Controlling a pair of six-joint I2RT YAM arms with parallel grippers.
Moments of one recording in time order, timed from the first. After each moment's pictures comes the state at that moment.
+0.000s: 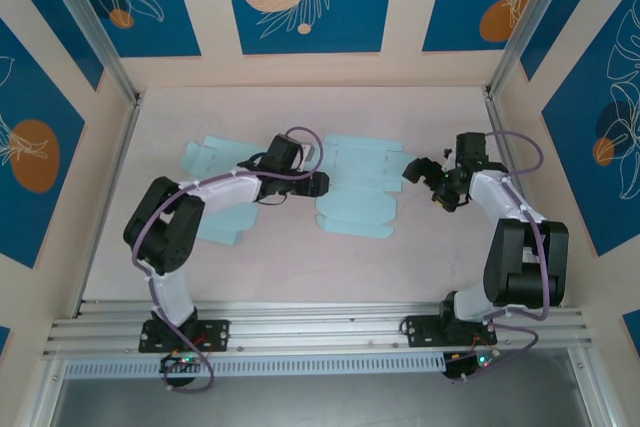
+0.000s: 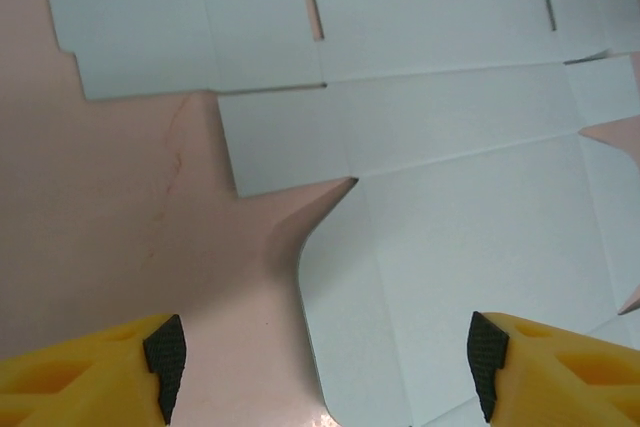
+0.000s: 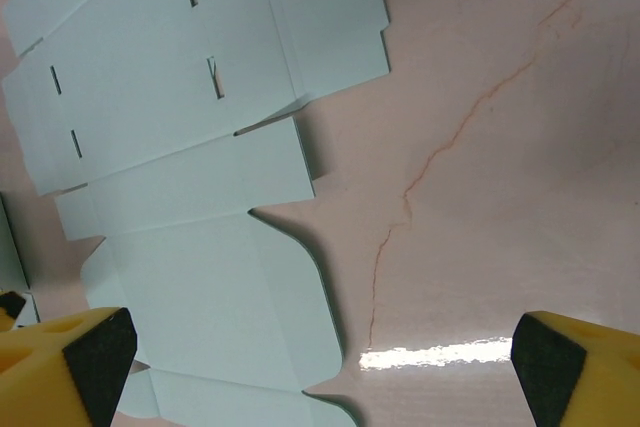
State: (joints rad) left arm -0.61 1.86 1.15 -0.18 0.24 -0.42; right arm -0.09 1.47 0.92 -0.59 -0.40 0.52
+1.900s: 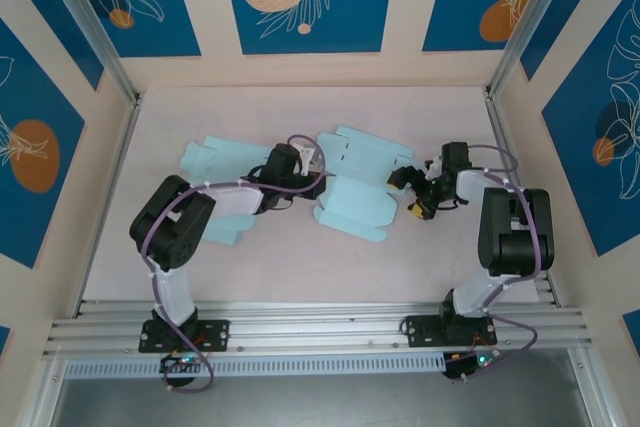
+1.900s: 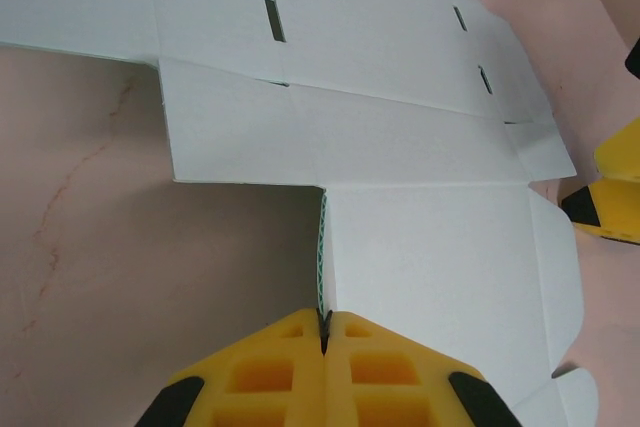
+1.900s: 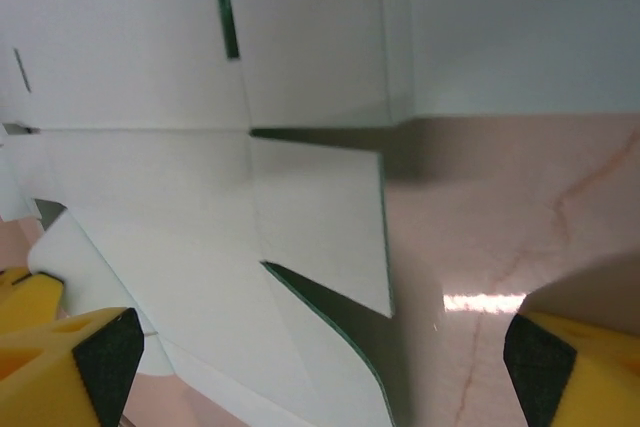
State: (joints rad) left arm -0.61 1.88 1.02 0.21 0.32 -0.44; right arm -0.05 1.67 0.87 -0.38 -0.63 0.59
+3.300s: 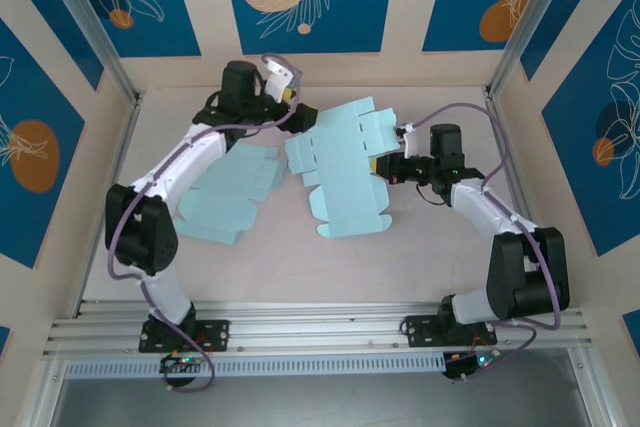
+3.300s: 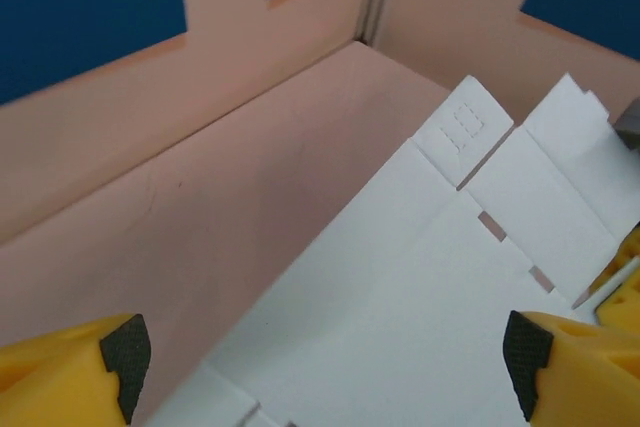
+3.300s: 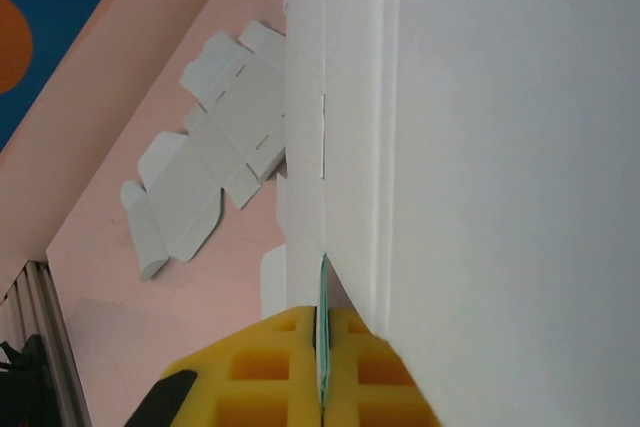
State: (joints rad) left arm -0.39 1.83 1.66 -0.30 0.58 0.21; right arm 0.12 1.38 0.86 -0.14 -0.79 0.15
